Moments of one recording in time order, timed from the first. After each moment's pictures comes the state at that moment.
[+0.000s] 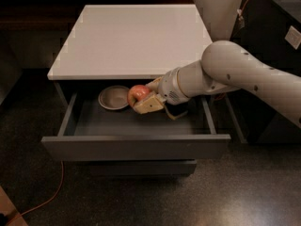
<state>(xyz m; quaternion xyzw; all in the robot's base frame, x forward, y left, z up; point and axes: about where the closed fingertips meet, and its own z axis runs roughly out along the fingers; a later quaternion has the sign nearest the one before) 0.584 -0.007 0.808 -0.51 0.74 0.23 0.37</state>
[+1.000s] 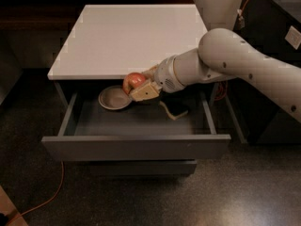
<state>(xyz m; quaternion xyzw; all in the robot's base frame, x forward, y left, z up) 0.608 0.005 0.833 -0.51 0.73 0.23 0.40</state>
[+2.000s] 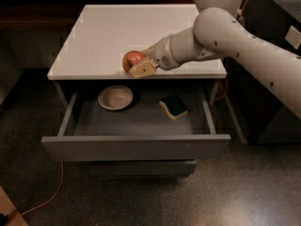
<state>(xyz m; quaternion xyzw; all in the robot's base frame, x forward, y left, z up) 0.678 0.009 0.865 -0.50 0.72 0.21 0.43</state>
